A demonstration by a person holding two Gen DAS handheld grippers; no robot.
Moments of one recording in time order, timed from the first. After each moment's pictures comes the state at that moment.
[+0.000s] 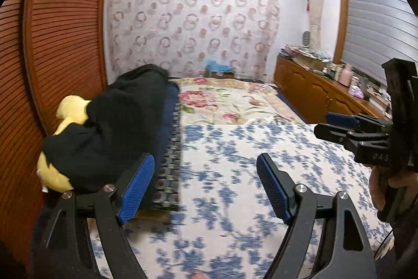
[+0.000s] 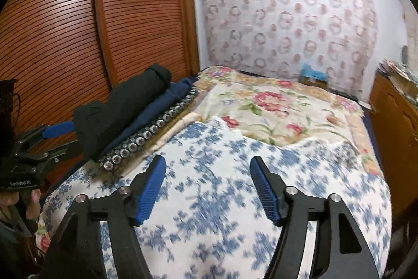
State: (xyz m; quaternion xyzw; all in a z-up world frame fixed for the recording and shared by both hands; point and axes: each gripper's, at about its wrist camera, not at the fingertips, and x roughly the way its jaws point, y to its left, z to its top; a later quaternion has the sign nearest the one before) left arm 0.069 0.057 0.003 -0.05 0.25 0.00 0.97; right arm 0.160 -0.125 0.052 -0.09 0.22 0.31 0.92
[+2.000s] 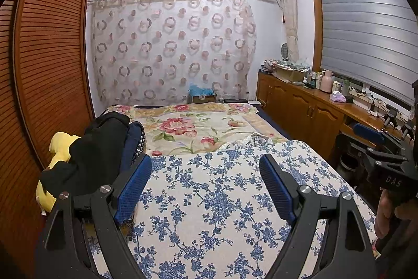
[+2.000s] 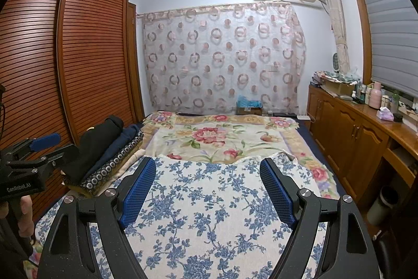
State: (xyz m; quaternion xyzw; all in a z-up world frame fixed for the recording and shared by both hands) left arm 0.035 -0.030 0.062 0.00 0.19 -0.03 0.98; right arm -0.001 -0.198 0.079 -0.02 0.11 0.17 0.98
